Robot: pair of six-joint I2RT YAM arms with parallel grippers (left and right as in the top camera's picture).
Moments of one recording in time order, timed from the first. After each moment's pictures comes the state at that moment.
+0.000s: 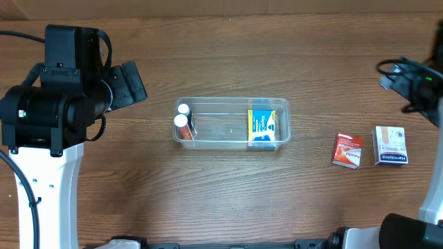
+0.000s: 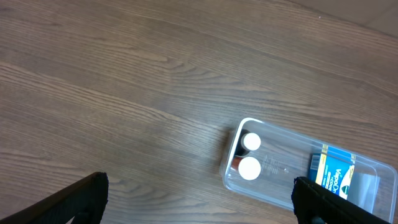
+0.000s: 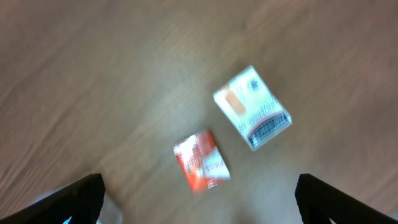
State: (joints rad) left arm -0.10 1.44 1.94 -1.46 -0.13 -0.41; right arm -0.32 1.58 1.84 -1.48 0.11 0.42
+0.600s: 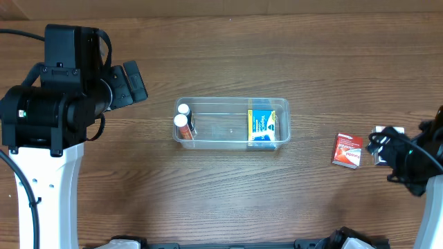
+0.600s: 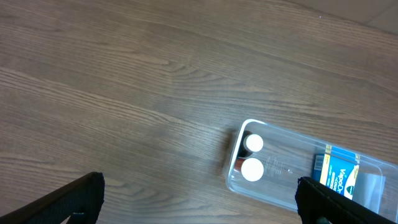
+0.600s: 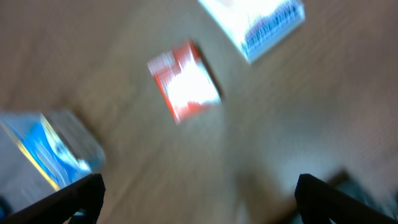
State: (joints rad) left arm -0.10 1.44 1.94 -1.45 -0.13 -0.39; right arm -0.46 1.13 1.23 -1.35 -0.09 0.34
